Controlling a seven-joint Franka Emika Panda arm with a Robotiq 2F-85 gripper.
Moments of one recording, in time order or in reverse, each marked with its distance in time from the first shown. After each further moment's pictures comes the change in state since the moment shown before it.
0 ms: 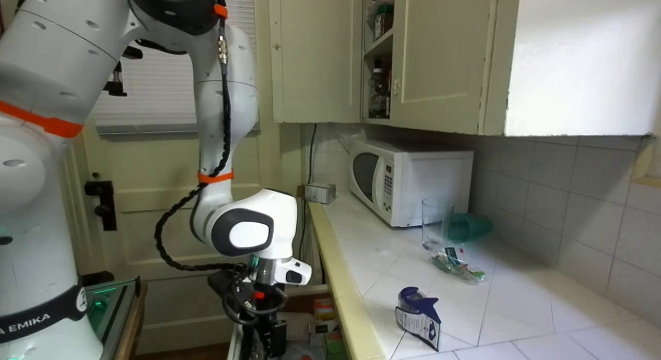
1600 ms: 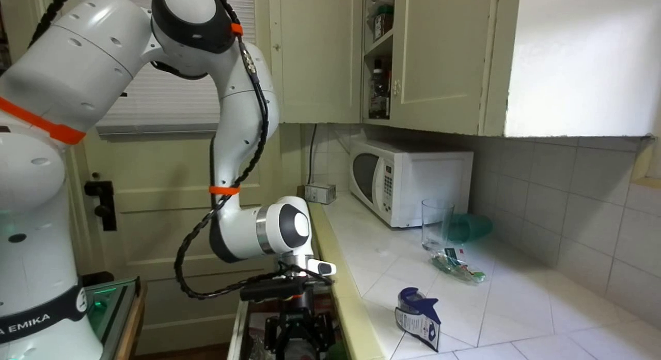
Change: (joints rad) arm 0.163 0.150 -0.191 0.240 -0.686 -0.189 0.258
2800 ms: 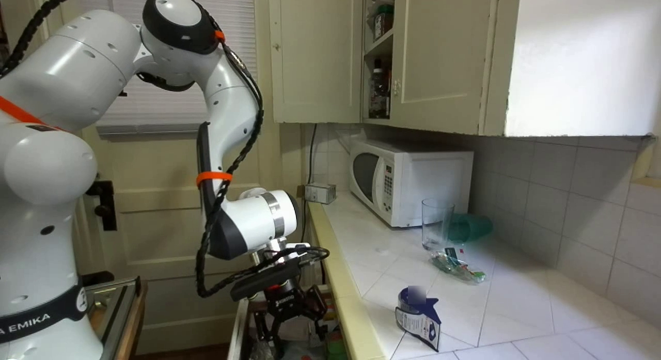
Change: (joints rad) arm 0.383 0.074 -0.319 -0.031 -0.638 0.287 0.428
